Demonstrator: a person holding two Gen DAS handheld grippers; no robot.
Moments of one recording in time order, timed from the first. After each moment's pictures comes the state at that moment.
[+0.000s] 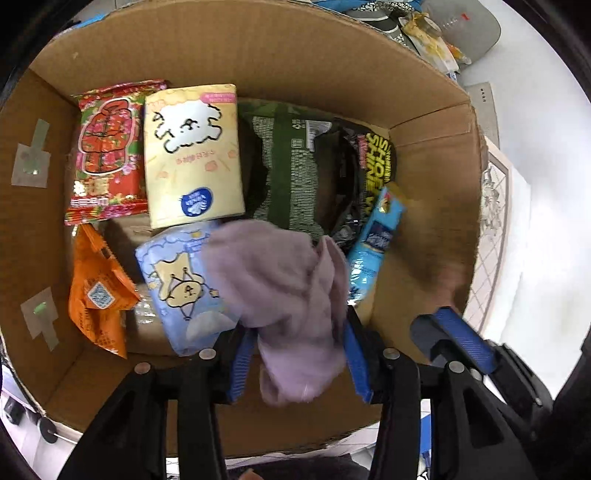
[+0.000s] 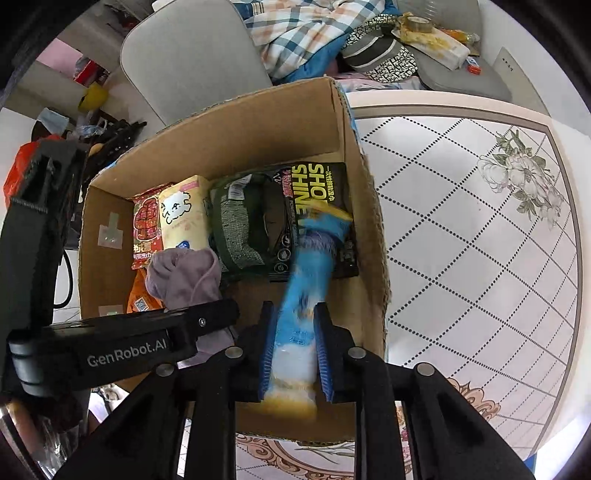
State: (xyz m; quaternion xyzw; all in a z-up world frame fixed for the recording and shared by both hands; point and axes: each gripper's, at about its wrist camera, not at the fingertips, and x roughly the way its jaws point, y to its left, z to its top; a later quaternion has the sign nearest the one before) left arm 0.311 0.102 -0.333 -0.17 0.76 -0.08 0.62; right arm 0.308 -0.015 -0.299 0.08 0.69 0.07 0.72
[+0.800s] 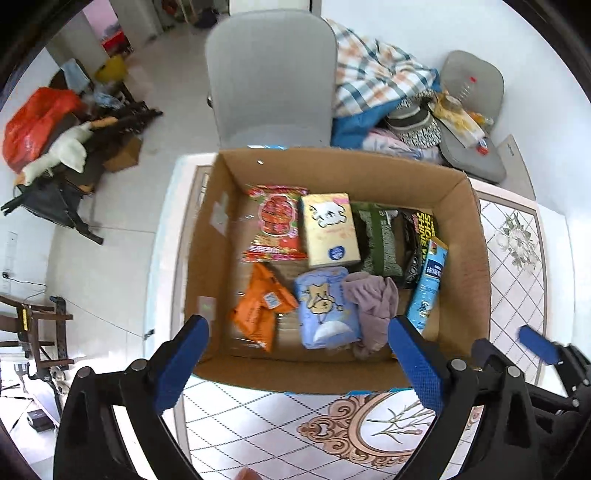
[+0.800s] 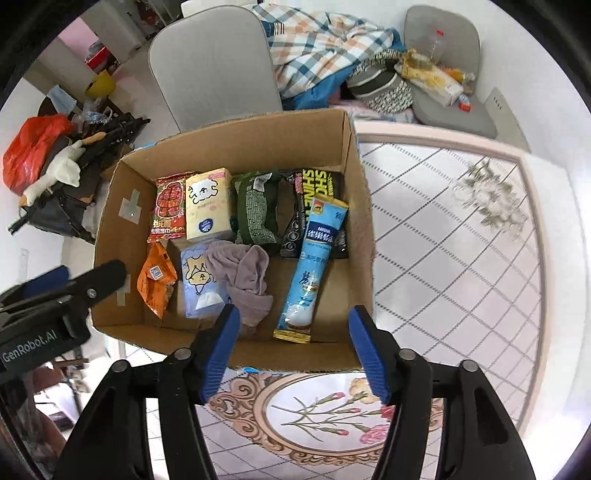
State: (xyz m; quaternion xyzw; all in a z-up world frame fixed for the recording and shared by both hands) left arm 0.240 0.166 -0.225 -0.05 0.62 0.06 0.78; right arm 0.254 0.005 -0.232 0.00 0.64 0.07 0.76
